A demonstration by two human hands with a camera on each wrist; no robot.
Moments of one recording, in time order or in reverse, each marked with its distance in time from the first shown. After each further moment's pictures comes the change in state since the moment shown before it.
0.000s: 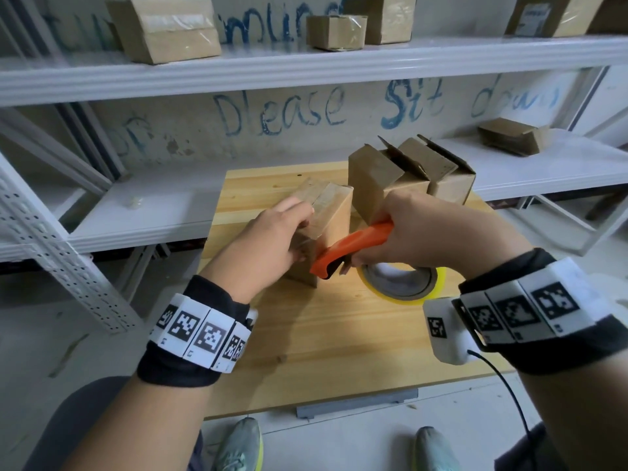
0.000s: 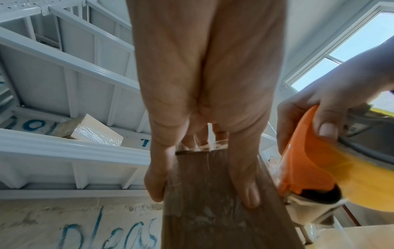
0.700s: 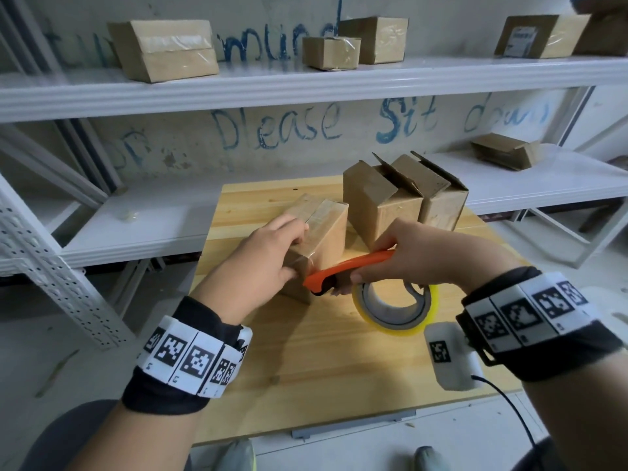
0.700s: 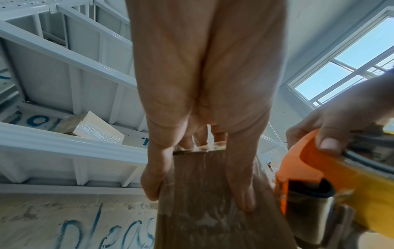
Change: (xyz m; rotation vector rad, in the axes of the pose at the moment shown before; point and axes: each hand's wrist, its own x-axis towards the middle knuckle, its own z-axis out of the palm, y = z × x) left_hand 0.002 -0.003 0.001 -0.035 -0.023 -0.034; right_hand 0.001 0.015 -0.002 0.230 -0.233 0.140
